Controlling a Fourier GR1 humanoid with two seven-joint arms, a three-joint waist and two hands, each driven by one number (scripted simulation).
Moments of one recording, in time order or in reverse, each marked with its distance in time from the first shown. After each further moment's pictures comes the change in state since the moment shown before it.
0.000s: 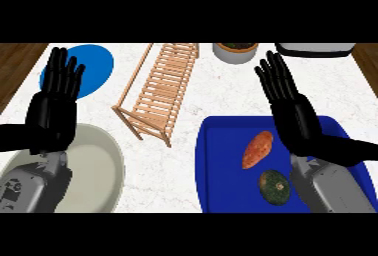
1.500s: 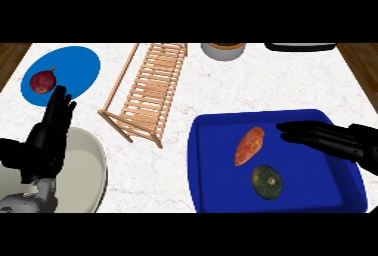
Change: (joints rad) left arm 0.204 0.051 -0.002 0.012 -0.081 -0.027 0.090; right arm 0.106 -0.671 -0.040 -0.383 0.201 0.694 0.178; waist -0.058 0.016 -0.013
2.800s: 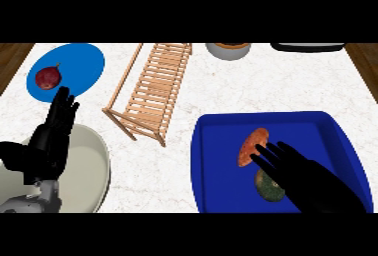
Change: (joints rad) left arm 0.013 -0.059 0.038 -0.015 -0.058 -0.060 0.008; right arm 0.132 0.191 0.344 -0.067 0.884 -0.126 0.355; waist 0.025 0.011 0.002
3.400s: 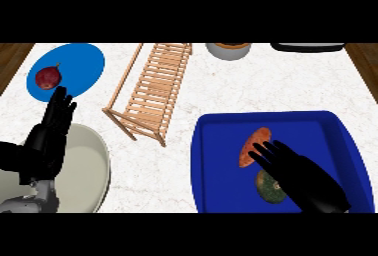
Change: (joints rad) left arm 0.004 -0.036 0.057 -0.009 -0.030 -0.063 0.015; right arm 0.050 0.128 -0.059 0.169 0.163 -0.016 -0.170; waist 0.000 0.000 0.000
